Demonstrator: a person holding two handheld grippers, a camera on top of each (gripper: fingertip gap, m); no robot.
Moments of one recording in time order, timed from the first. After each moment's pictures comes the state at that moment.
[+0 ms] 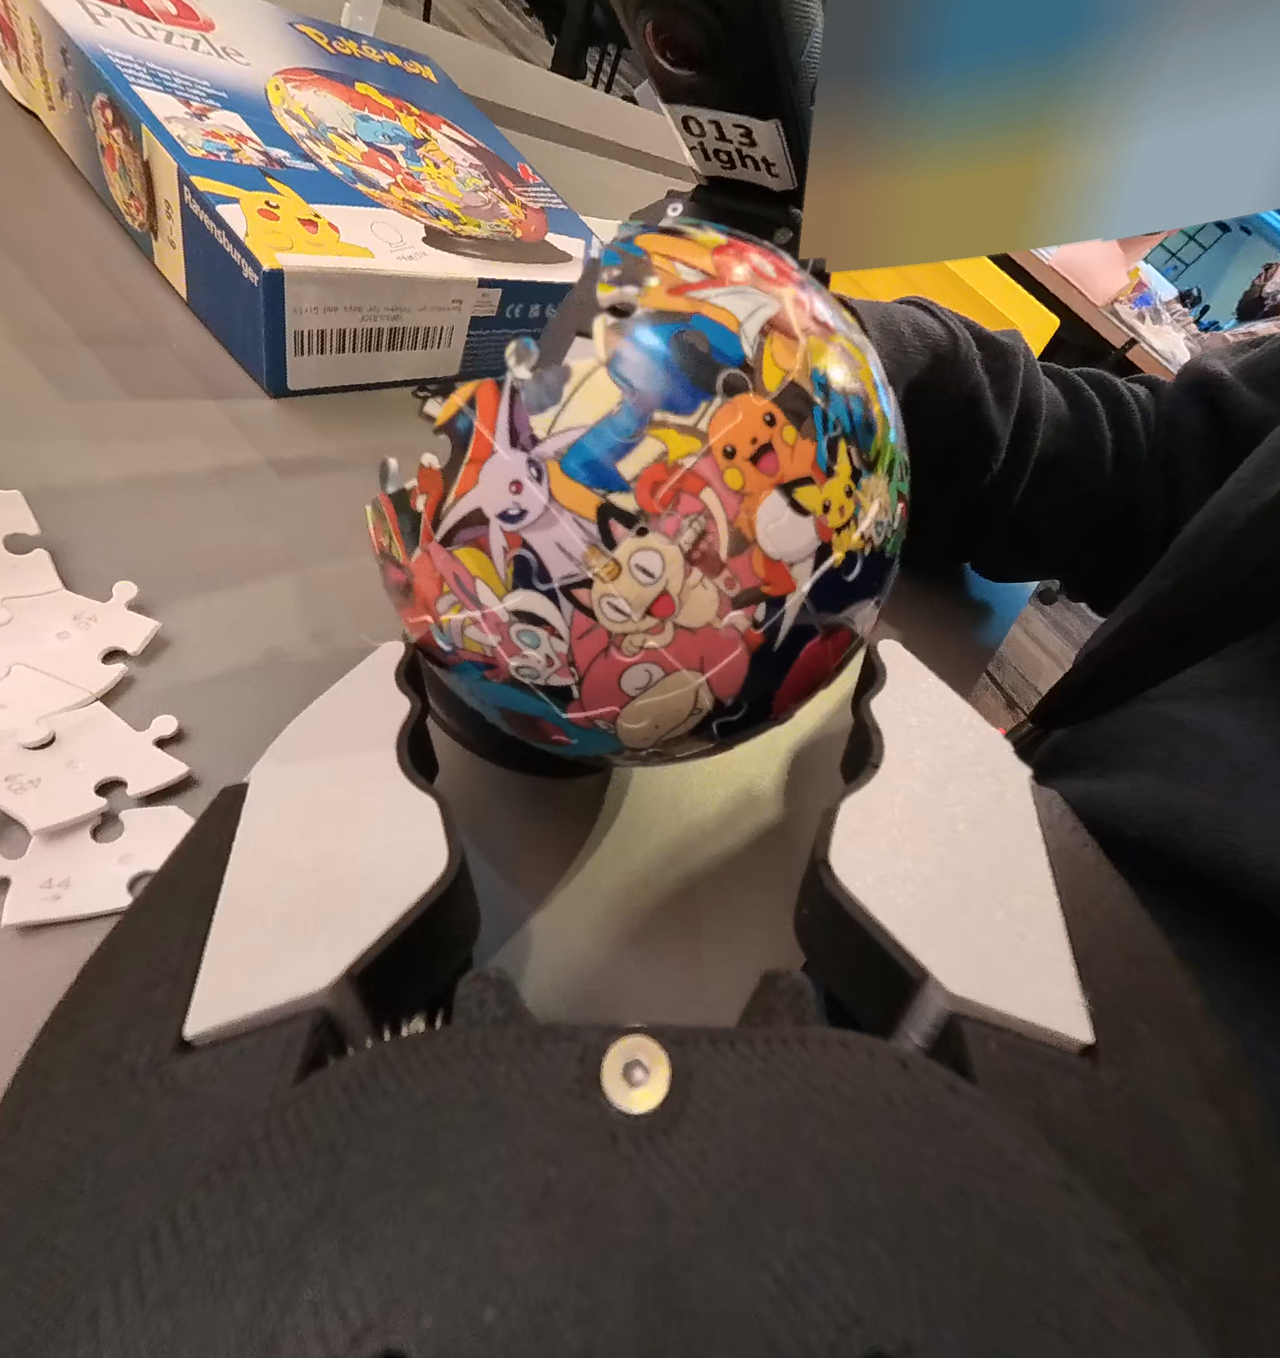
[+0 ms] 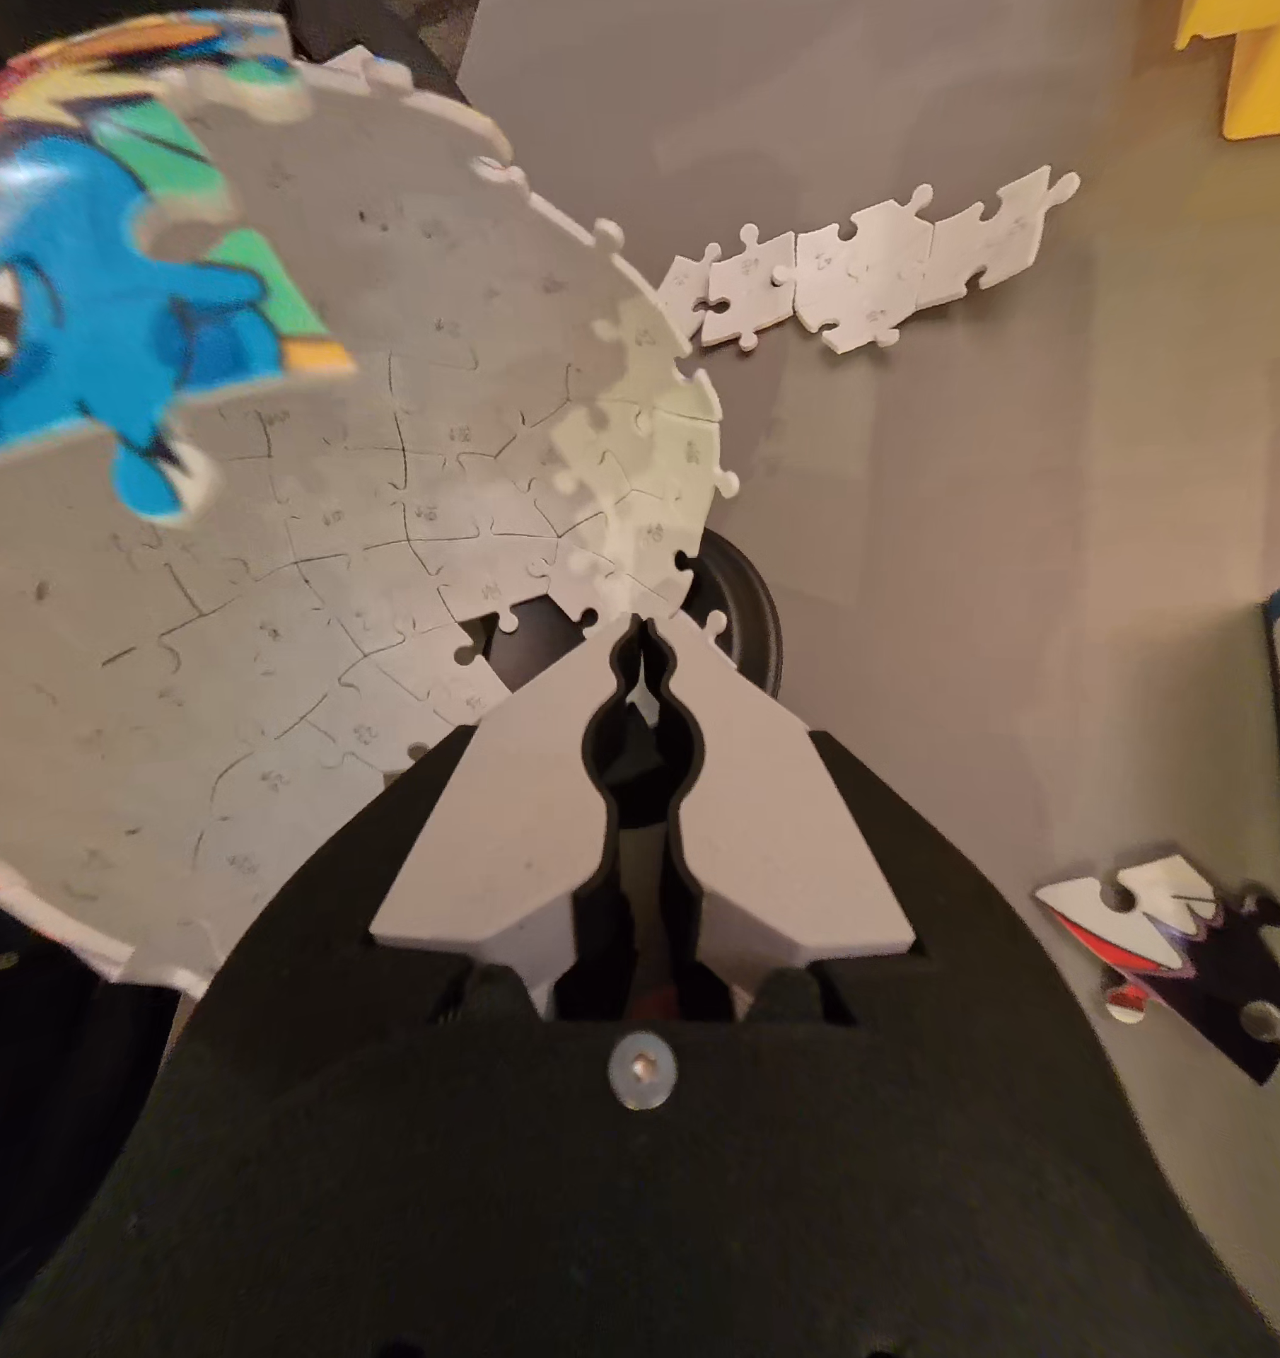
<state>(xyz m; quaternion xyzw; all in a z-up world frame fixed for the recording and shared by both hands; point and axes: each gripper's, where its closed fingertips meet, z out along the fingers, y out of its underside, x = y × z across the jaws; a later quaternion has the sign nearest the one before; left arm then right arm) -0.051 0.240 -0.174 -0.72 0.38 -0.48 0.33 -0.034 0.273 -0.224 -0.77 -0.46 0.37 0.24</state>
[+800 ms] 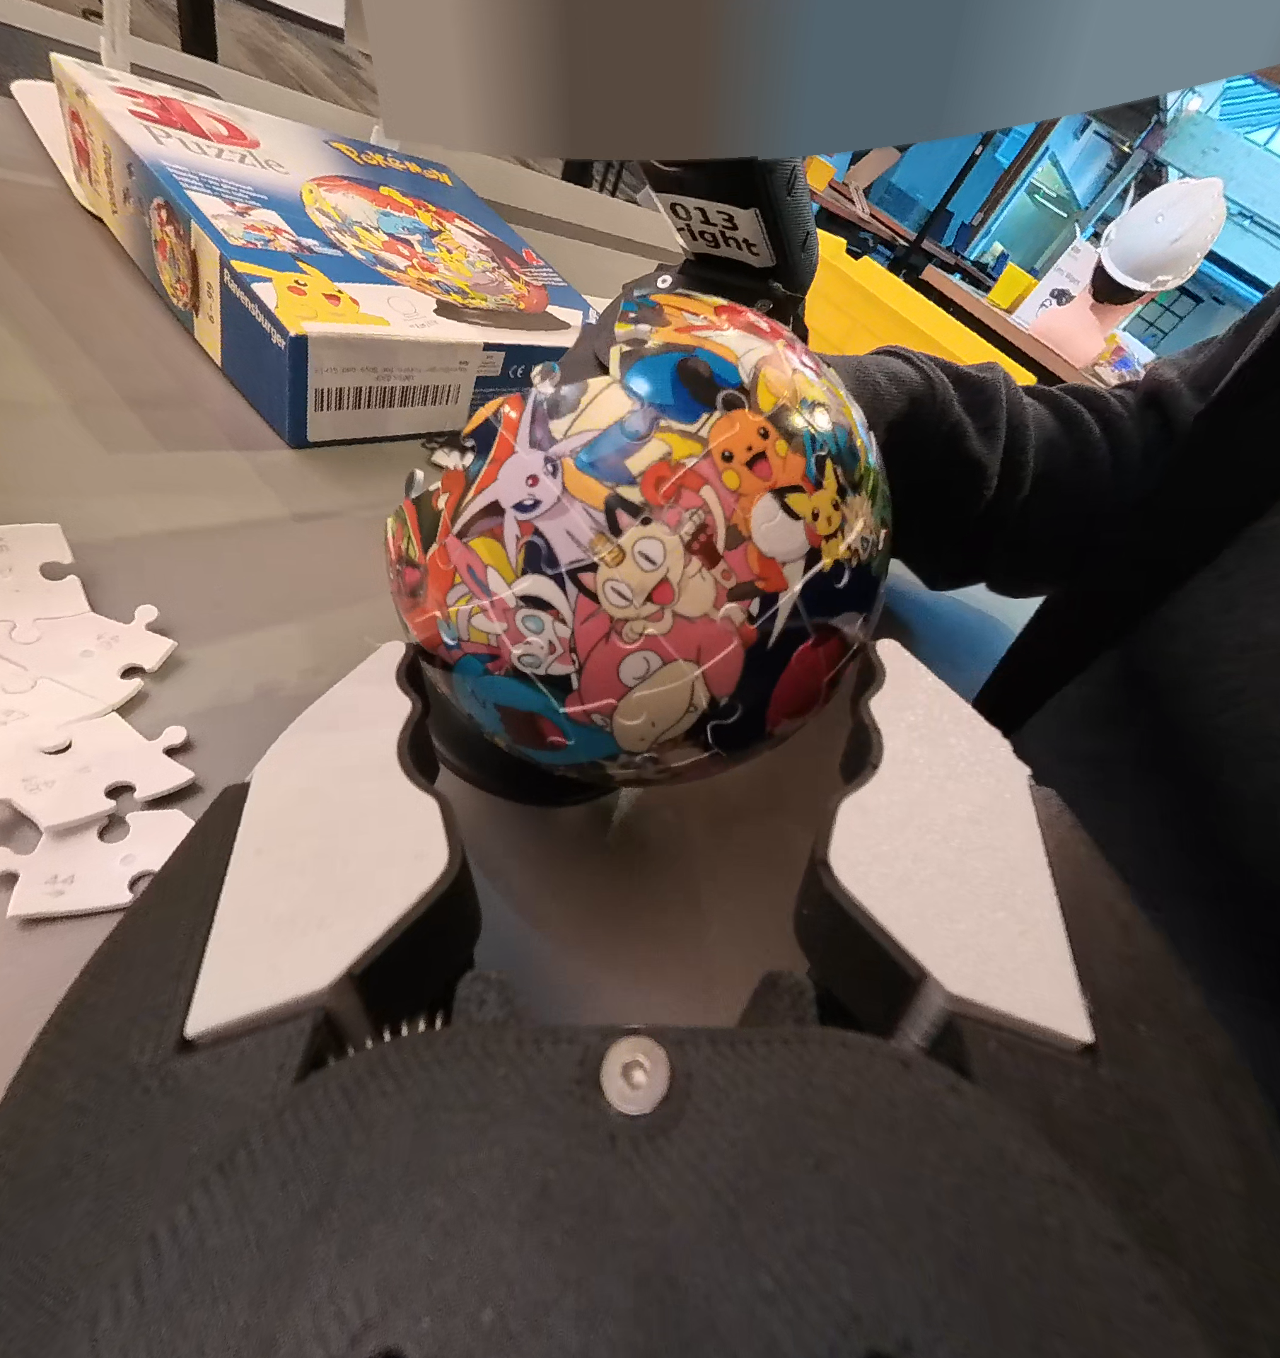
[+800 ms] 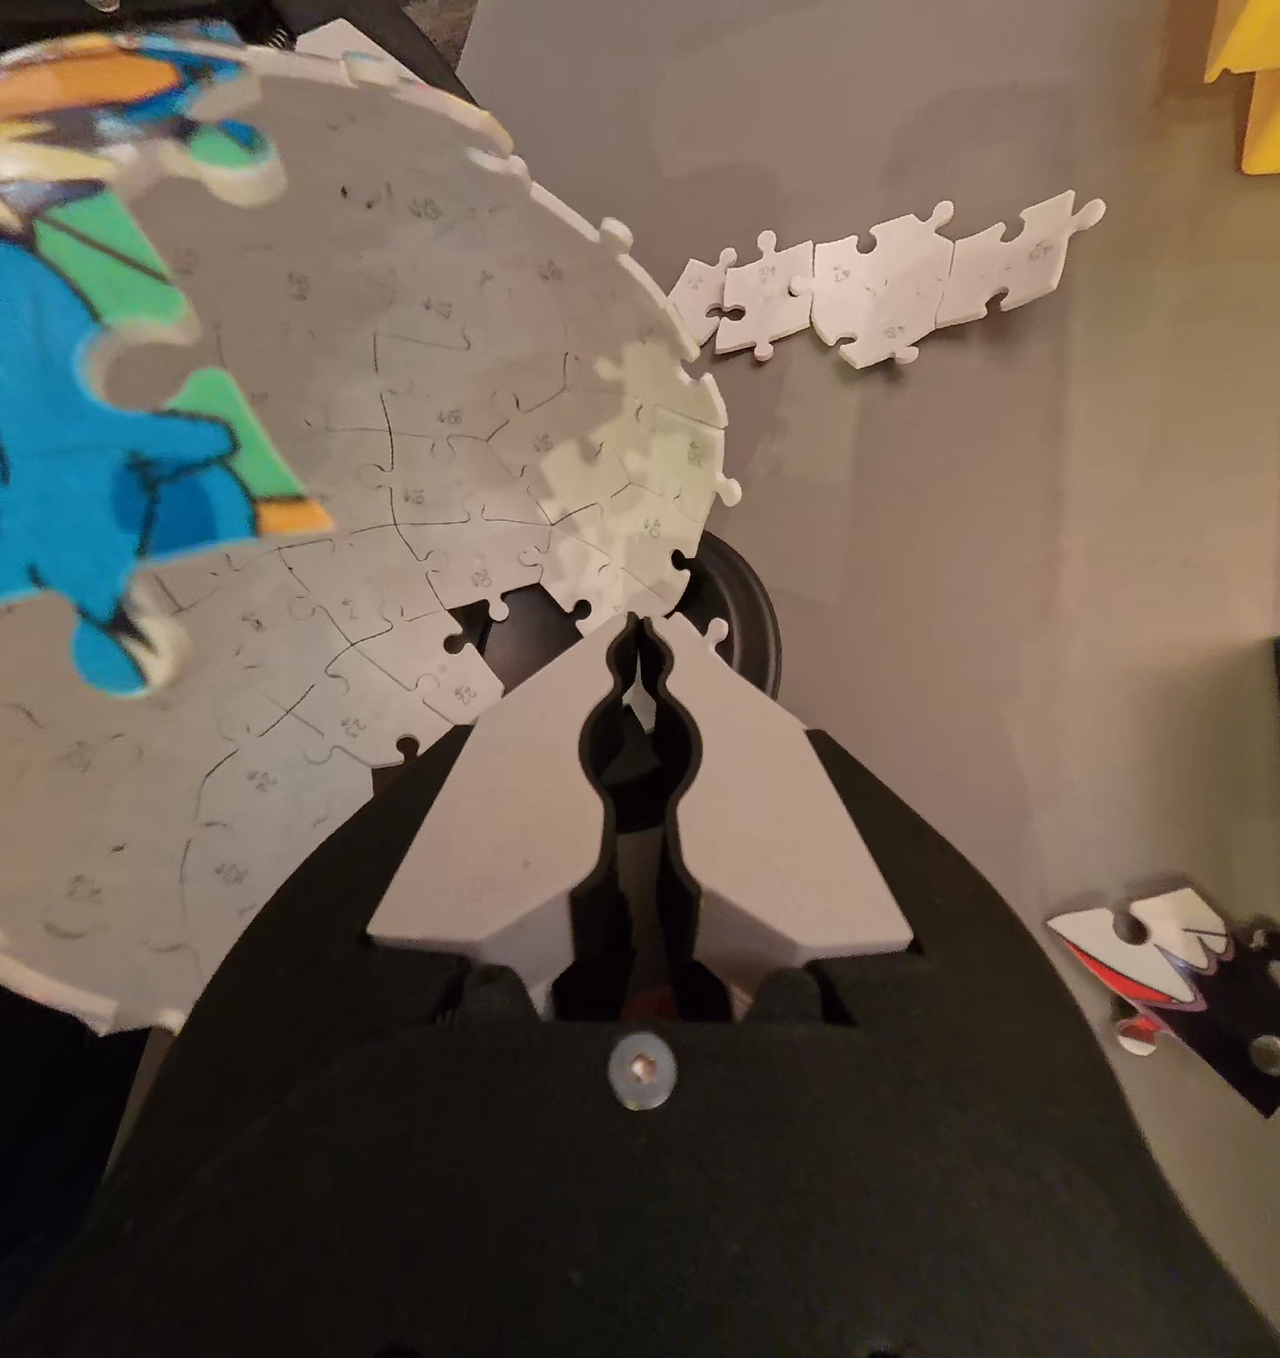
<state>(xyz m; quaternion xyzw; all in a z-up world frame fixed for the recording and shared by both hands) -0.053 0.239 -0.165 -0.70 0.37 -0.49 0.37 -0.040 0.271 -0.226 -0.77 -0.47 0.35 0.25</state>
